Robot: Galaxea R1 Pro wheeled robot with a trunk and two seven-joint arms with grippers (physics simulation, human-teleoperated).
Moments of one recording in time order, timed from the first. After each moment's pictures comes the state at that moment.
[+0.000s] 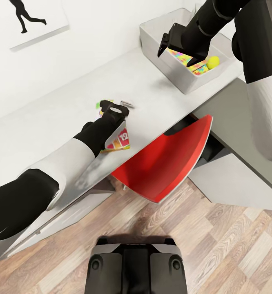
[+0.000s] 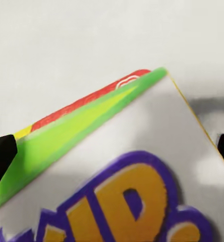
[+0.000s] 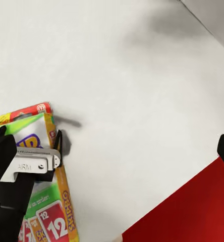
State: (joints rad) left arm -1.56 -0.17 -0.63 -0.57 0.27 0.46 0.47; right arm -1.95 -0.08 0.52 -1.13 -2.07 0.96 -1.53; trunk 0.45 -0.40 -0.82
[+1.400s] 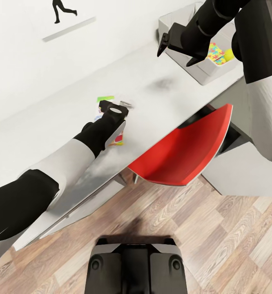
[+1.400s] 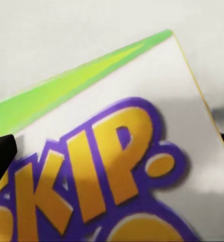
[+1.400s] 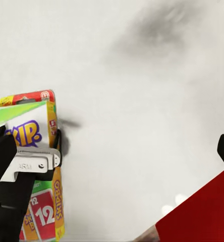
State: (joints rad) left arm -1.55 -0.17 -0.63 -0.57 0.27 0.46 0.50; right arm -1.95 -0.08 0.52 -1.14 -2.07 0.96 -1.53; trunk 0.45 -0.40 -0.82
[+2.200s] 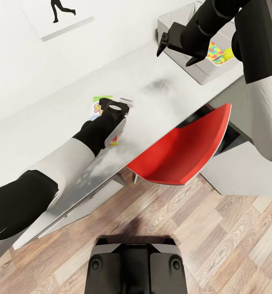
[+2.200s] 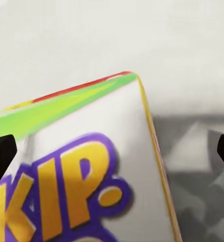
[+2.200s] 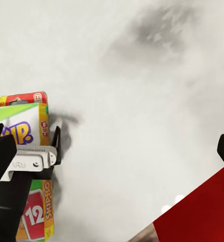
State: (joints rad) left arm -1.55 -0.17 -0.60 -0.62 0.28 0.46 0.51; right arm -1.95 -0.08 0.52 -1.14 -2.07 0.96 -1.53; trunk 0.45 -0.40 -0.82
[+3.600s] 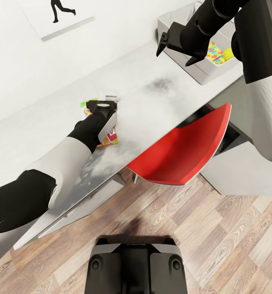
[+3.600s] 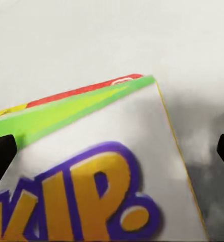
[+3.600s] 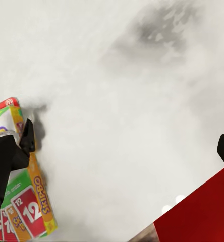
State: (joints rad) left arm -1.55 -0.17 -0.38 -0.56 0.28 0.38 0.61; right arm -1.95 -0.07 0.52 -1.14 -2.08 0.96 -1.53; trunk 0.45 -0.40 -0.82
